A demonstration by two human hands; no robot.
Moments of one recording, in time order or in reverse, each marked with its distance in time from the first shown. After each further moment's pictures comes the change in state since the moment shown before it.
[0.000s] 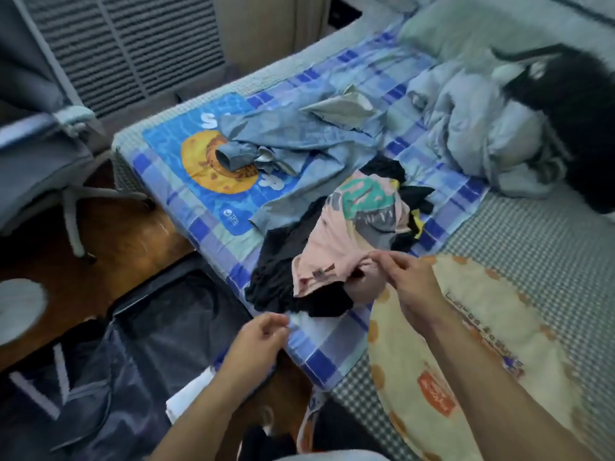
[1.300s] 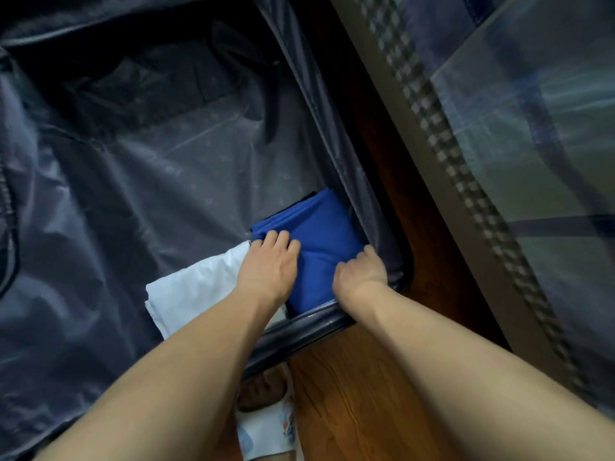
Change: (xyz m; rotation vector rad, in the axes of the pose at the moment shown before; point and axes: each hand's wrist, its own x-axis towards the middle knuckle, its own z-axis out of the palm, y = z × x) left_hand 0.383 -0.628 -0.003 1.230 -0.144 0.100; right_hand 0.137 0.671 0.424 -2.209 -1.029 -0.147
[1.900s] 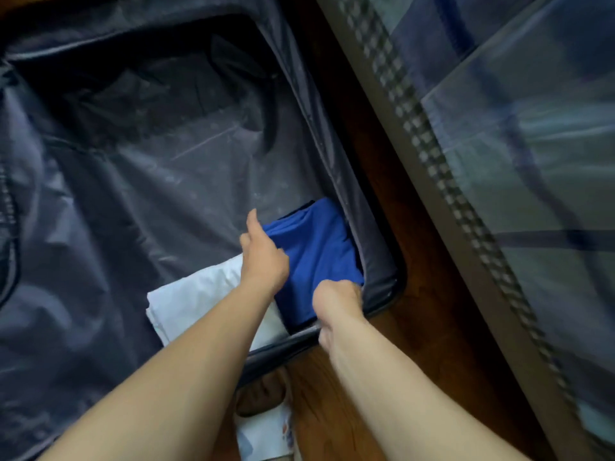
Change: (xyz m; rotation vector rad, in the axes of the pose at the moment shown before) left_hand 0.001 -0.001 -0.026 -1.193 0.149 -0.587; right_hand -0.040 -0.041 -0.024 2.102 -0.023 0.762
